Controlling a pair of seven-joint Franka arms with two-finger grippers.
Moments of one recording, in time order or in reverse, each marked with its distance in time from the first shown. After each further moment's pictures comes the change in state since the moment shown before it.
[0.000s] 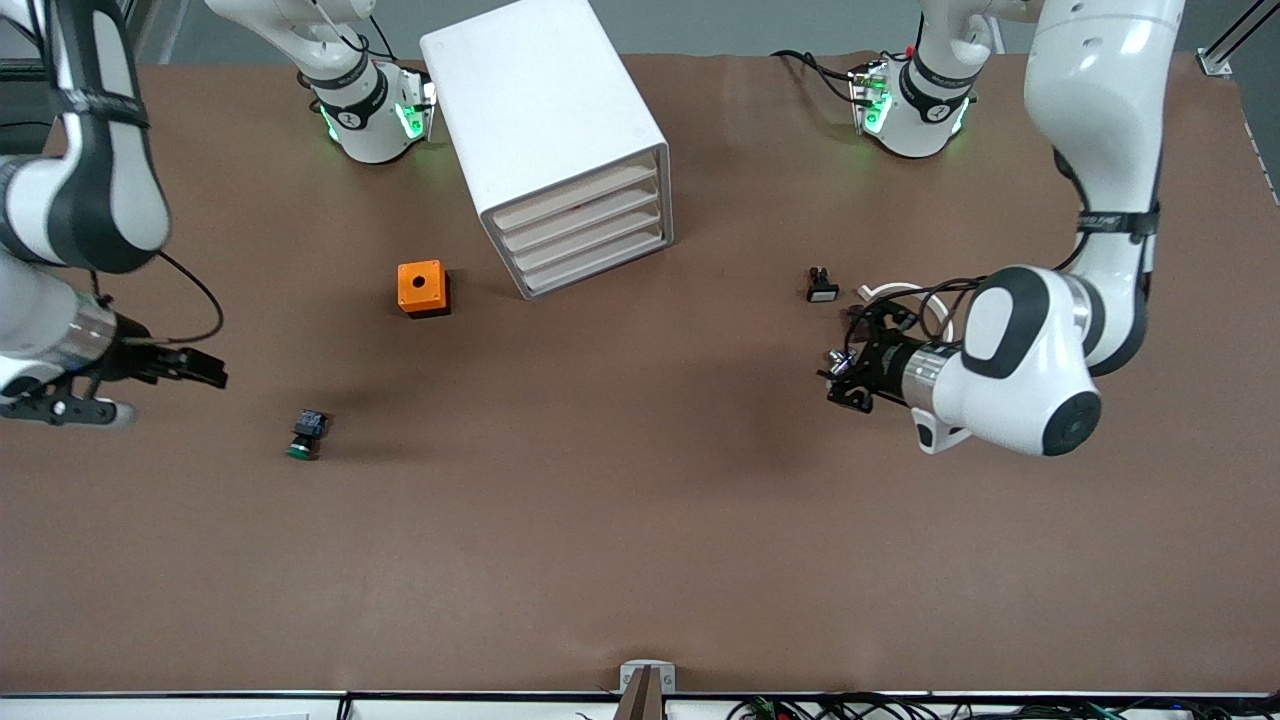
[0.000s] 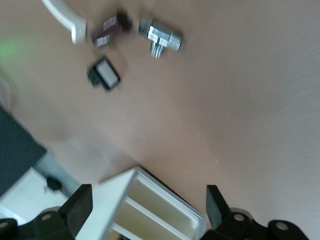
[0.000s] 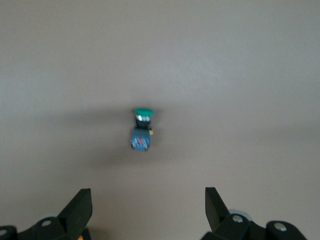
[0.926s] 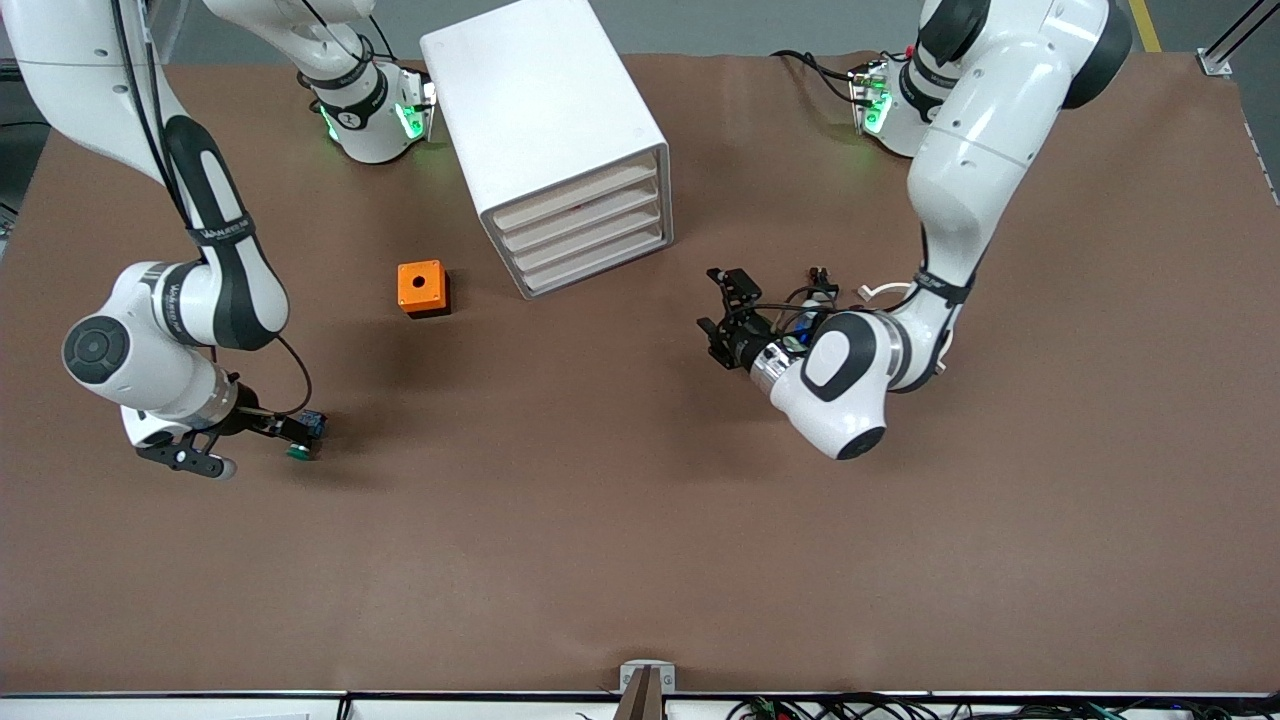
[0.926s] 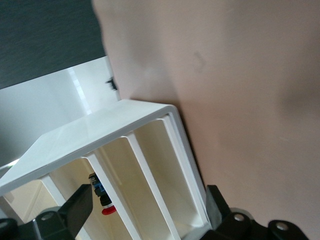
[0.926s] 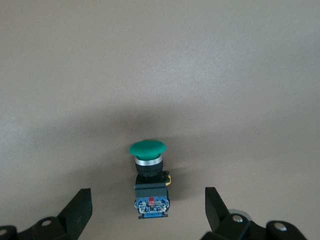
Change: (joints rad) left arm -0.025 0.288 -0.246 0.029 -0.229 -0.035 -0.587; right arm 0.025 0.256 0.006 -0.078 0.024 0.334 0.218
